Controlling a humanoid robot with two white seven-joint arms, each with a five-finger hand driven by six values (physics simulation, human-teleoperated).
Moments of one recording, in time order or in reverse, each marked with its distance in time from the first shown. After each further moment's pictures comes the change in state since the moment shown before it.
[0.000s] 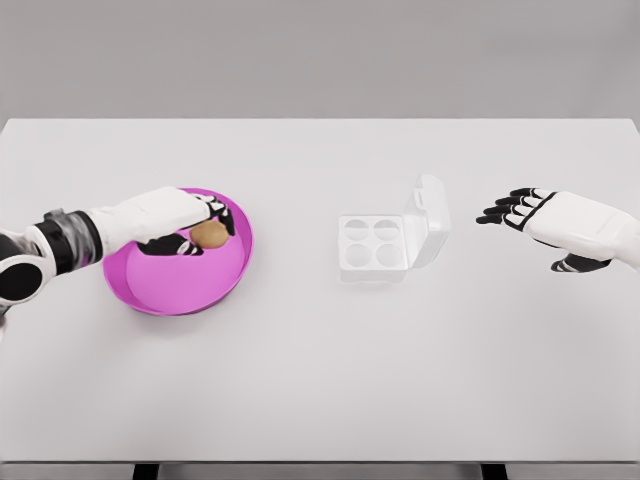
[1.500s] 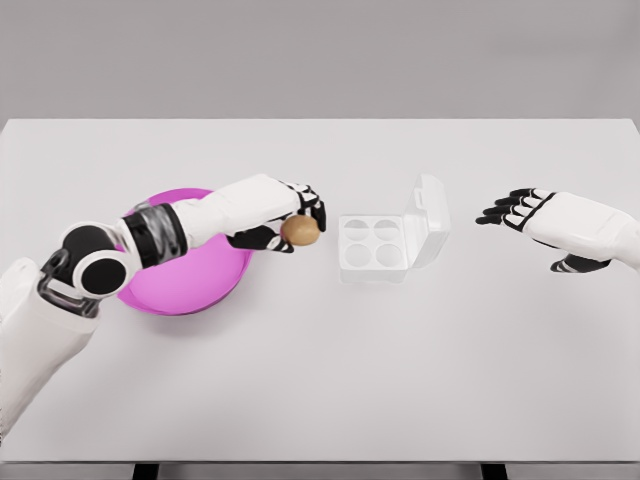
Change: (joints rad) left arm -0.041 -0.274 -0.016 0.004 -0.016 -0.050 0.000; right arm 0.002 0.000 0.000 -0.003 0.000 0.000 0.000
